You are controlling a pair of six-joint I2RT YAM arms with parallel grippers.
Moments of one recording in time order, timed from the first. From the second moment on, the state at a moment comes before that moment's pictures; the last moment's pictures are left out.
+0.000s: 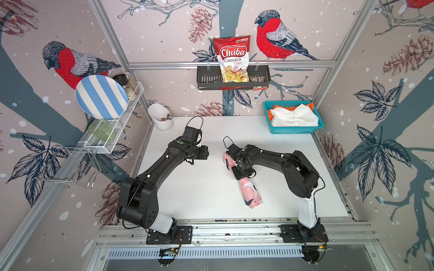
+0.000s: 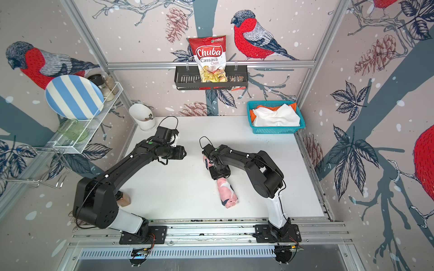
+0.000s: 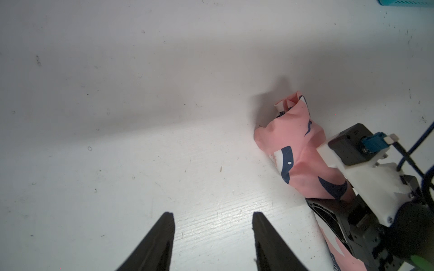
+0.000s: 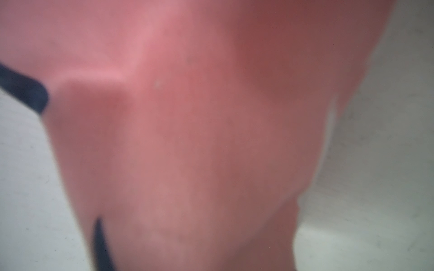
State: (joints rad) left arm -0.32 1.50 1.15 -0.66 0.18 -0.23; right arm 0.84 2.02 1.41 -0.90 -0.03 0.42
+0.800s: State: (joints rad) left arm -0.27 1.49 1.14 -0.65 0.21 -0.21; right arm 0.13 1.80 1.45 -0.23 -0.65 0.89
